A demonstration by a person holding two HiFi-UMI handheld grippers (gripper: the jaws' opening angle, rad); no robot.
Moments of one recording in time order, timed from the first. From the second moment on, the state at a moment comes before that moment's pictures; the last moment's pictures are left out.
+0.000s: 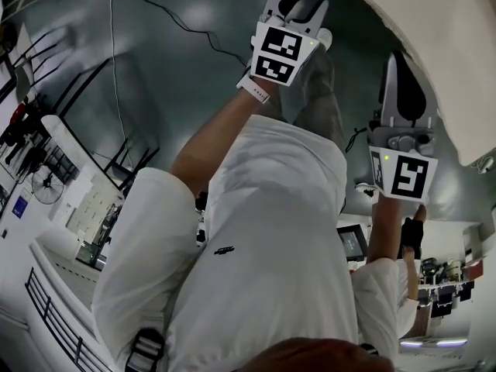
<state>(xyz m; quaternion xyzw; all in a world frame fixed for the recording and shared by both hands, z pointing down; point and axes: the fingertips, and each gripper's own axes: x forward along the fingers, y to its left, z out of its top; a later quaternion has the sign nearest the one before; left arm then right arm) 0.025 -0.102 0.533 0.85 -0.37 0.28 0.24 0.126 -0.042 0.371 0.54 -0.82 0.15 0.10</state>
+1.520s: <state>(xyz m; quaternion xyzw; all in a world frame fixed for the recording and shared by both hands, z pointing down) 0.073 -0.138 0.654 0.84 -0.34 0.34 0.26 0.152 -0.039 0.414 0.58 -0.79 0.18 0.12</state>
